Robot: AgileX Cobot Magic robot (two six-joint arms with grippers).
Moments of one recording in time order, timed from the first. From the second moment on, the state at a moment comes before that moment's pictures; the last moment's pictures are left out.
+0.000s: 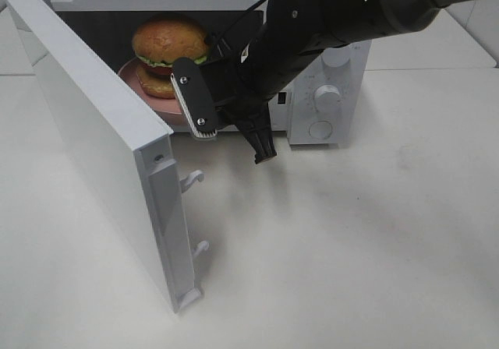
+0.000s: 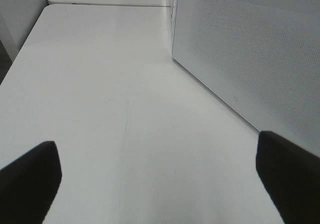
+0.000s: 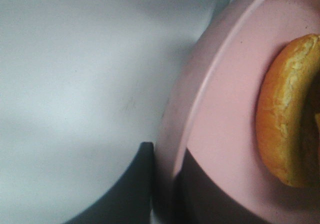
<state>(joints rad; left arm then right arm) 0.01 0.00 -0.50 -0.07 1.04 0.00 0.63 2.01 -1.40 0.16 0.35 -1.50</state>
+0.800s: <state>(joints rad) 0.01 0.00 -0.50 -0.07 1.04 0.00 0.64 1.74 -1.02 0.16 0.25 -1.53</state>
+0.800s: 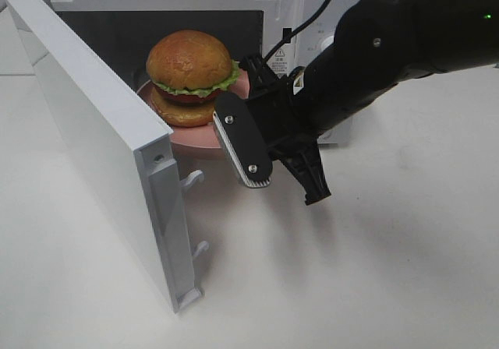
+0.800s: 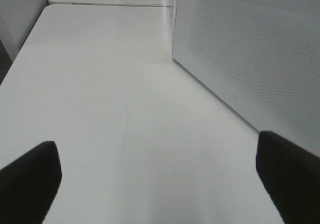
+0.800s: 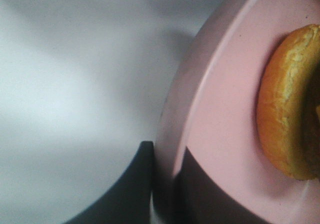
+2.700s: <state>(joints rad) 0.01 0.00 -0.50 -0.07 1.04 0.00 0.64 0.99 -0.47 -0.01 0.40 -1.31</state>
